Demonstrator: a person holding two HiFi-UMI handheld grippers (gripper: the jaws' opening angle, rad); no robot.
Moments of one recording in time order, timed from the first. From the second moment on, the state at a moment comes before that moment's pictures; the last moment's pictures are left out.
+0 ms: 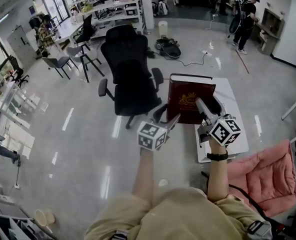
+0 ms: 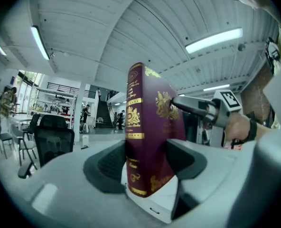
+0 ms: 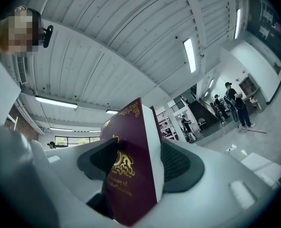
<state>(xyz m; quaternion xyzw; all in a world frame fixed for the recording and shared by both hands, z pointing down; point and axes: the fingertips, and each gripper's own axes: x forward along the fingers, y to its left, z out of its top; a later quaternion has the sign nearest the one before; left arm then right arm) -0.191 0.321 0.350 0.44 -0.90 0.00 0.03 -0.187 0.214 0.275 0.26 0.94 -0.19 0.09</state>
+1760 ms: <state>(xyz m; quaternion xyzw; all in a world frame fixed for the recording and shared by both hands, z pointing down) -0.604 0.014 0.432 0.63 -0.77 0.01 0.12 -0.558 -0.099 0.376 0.06 0.96 -0.25 0.07</state>
